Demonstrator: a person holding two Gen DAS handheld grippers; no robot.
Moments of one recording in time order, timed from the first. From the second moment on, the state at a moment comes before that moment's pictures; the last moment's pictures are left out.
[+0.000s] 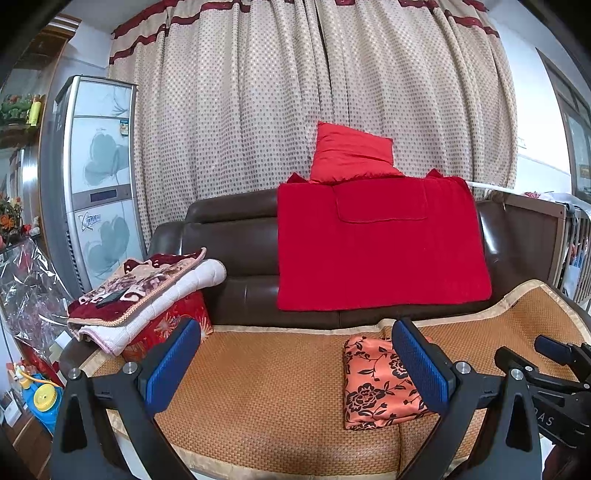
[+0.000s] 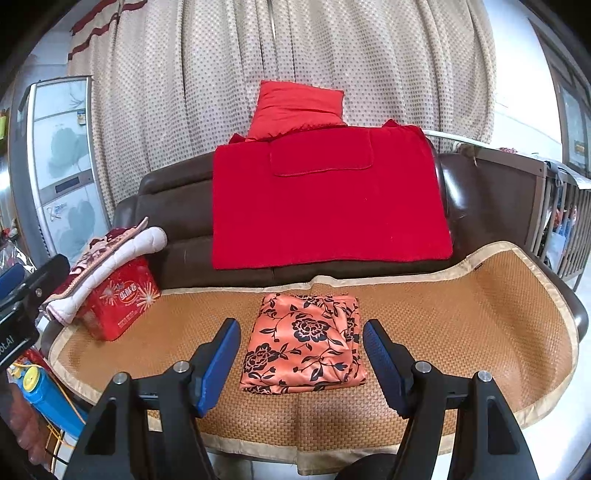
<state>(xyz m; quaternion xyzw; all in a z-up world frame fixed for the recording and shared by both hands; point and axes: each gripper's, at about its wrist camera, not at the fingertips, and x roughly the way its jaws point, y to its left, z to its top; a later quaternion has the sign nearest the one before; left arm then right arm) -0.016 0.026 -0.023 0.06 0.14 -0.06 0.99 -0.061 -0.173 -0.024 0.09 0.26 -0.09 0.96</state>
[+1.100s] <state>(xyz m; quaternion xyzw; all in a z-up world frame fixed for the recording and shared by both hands) 0.002 0.027 -0.023 0.05 0.15 -0.07 0.99 -0.041 -0.168 -0.021 0.08 0.26 -0.09 0.96</state>
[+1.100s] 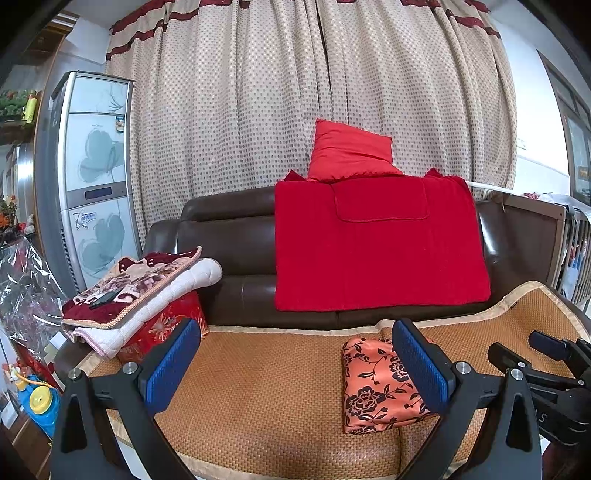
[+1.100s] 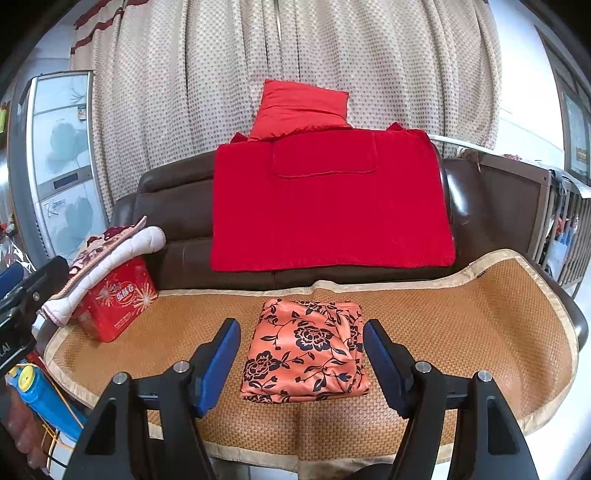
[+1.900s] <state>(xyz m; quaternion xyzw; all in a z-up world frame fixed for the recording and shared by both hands) 0.046 0.015 -0.041 0.05 0.18 -0.06 0.98 0.000 -0.175 -0.038 0.08 0.27 -0.09 0.95</state>
